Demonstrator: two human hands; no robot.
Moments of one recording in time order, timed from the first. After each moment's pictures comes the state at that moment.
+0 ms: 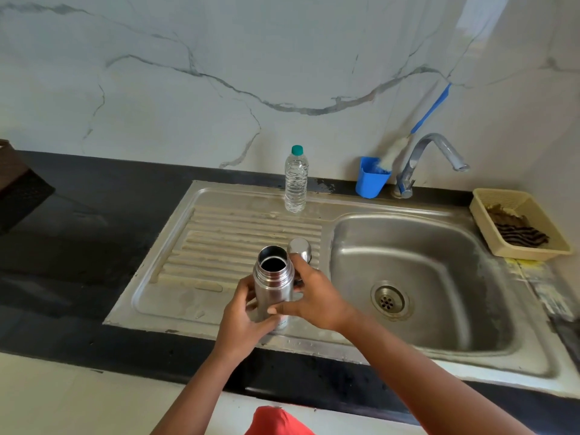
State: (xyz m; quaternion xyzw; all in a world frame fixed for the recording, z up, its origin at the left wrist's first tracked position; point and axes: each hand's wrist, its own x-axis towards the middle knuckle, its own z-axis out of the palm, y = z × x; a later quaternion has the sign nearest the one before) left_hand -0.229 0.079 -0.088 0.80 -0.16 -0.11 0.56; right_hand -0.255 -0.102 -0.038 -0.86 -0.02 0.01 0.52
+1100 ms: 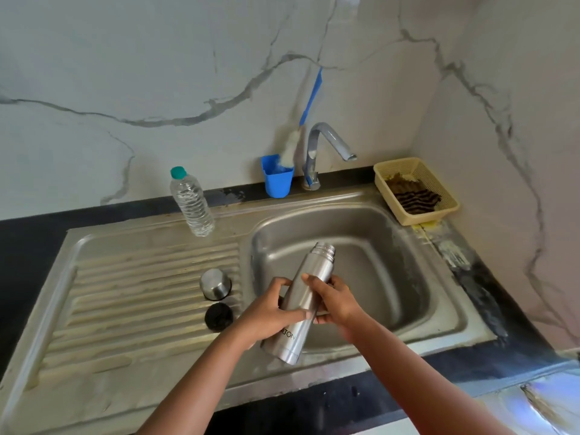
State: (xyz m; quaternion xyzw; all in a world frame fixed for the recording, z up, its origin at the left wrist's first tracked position) left_hand -0.206 -0.116 -0.056 0.79 -0.28 -0.44 0.33; right_hand -0.309 -0.251 -0.077 -0.51 0.44 -0.04 0.74
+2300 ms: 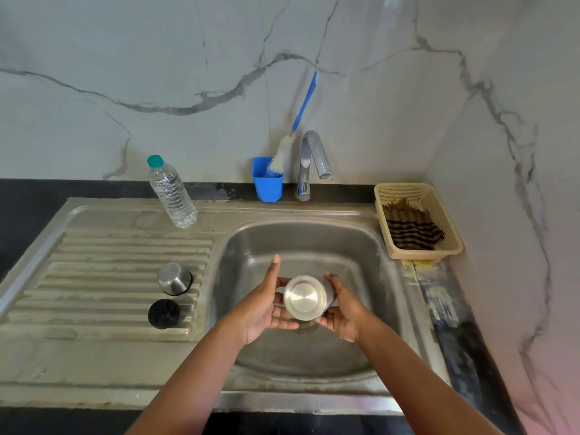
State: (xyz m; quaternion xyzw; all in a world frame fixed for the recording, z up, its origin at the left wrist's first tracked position) left_hand -0.247 -0.230 -0.052 0.64 0.02 -0.52 0.56; right_hand -0.327 -0.389 -0.100 -0.36 0.48 0.09 0.79
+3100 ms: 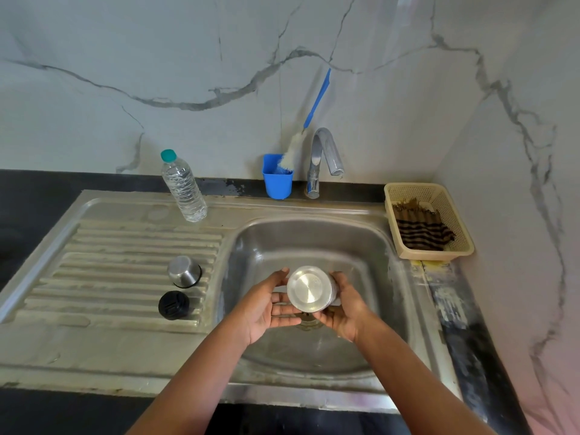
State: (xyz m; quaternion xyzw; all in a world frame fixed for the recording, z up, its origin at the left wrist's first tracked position) left_hand -0.247 -0.216 -0.066 0.59 0.09 -0.48 0.64; right_hand -0.324 -0.375 -0.090 -0.32 0.49 0.07 0.81
